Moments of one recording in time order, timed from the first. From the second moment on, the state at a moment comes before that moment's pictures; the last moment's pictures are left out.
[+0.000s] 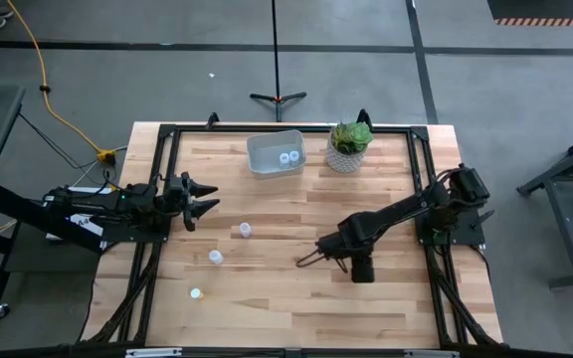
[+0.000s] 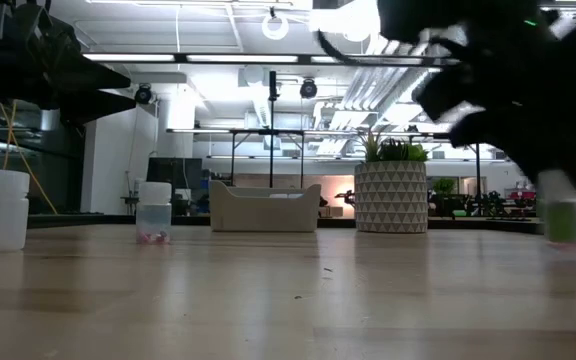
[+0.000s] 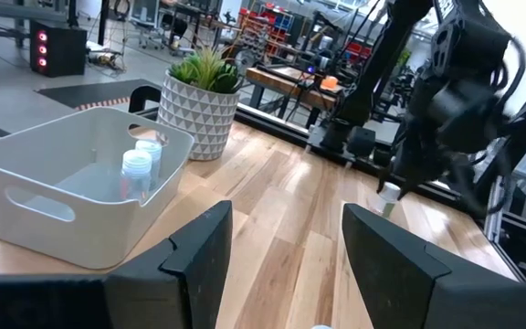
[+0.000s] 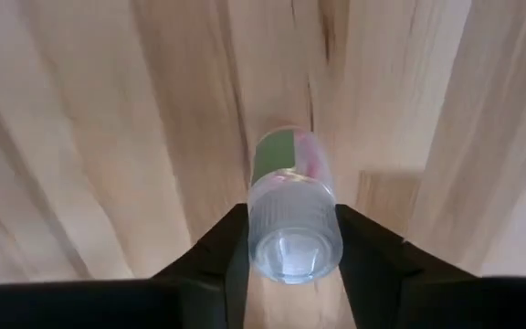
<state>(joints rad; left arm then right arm) -0.10 0.01 0.06 -0.08 -0.36 -0.32 0.29 1.77 1.20 -1.10 -0.19 0.34</state>
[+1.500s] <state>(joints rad) -0.10 0.01 0.06 -0.08 -0.36 -0.32 -0.37 2.24 2.18 -1.21 0.02 -0.13</state>
